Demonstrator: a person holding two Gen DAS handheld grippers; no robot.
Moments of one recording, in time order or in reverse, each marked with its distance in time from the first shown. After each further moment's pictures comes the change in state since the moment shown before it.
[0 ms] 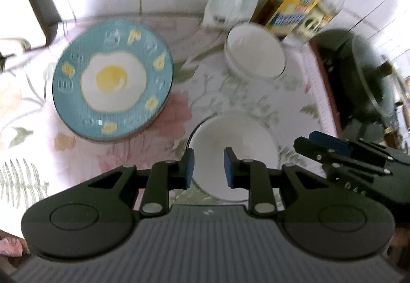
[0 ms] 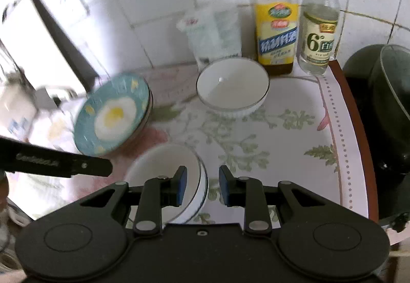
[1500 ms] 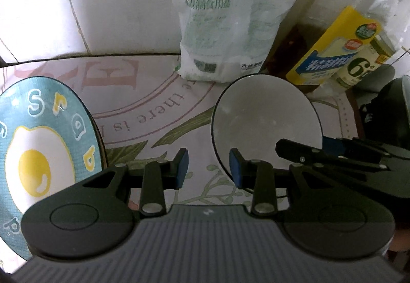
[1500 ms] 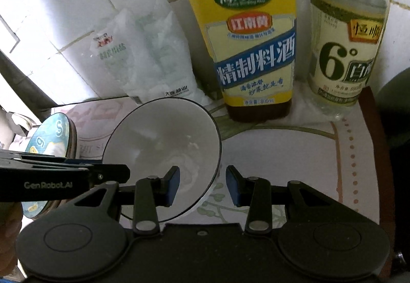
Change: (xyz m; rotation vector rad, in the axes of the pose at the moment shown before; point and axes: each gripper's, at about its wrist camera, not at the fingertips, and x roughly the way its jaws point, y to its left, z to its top) left arm 0.157 -0.037 0.097 -0.032 -0.098 0.062; right arm 0.149 -0.094 0.085 -0.019 0.023 0.050
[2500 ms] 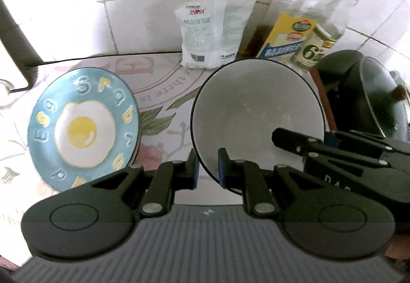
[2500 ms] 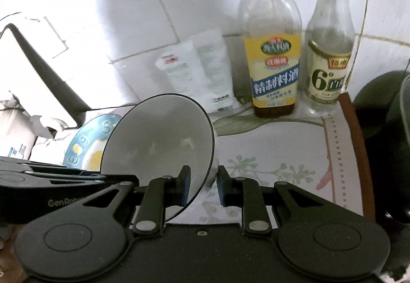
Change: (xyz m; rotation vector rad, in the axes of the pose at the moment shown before) left arm -0.127 -0.014 -0.043 0.052 -0.009 0.005; right arm -0.111 0.083 -0.024 0.013 -0.043 -0.048
